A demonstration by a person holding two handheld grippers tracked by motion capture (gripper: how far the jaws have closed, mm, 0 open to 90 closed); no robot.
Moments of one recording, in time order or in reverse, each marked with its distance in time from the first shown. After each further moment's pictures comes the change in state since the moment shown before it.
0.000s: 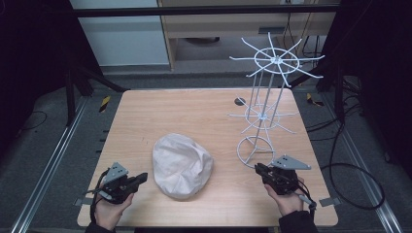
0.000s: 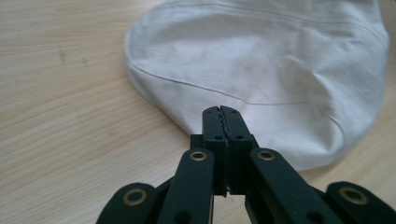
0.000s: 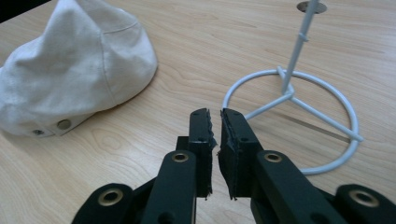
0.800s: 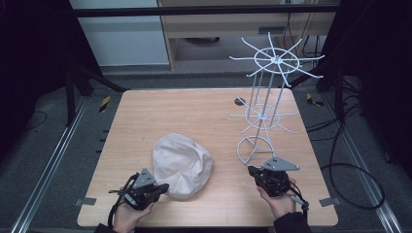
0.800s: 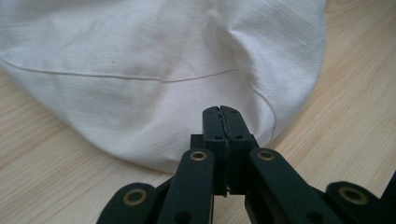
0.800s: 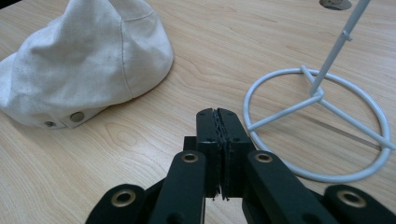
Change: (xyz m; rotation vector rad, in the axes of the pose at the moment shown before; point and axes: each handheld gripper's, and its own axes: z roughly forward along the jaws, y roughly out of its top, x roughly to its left) left arm -0.045 0.000 0.034 0.138 -0.103 0.133; right arm 0.018 0.002 0.010 0.034 0.016 -0.041
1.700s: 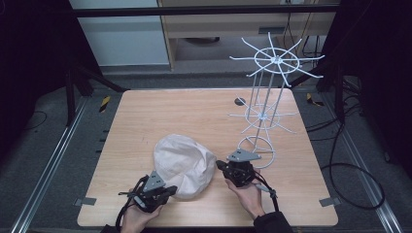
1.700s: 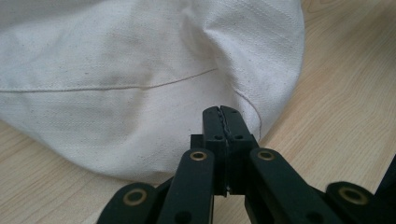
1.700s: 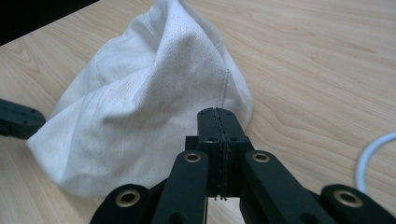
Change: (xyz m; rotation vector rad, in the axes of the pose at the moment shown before) left arm -0.018 0.005 0.013 -0.004 -0.009 0.028; right arm 0.049 0.032 0.071 -0.013 0.133 -0.029
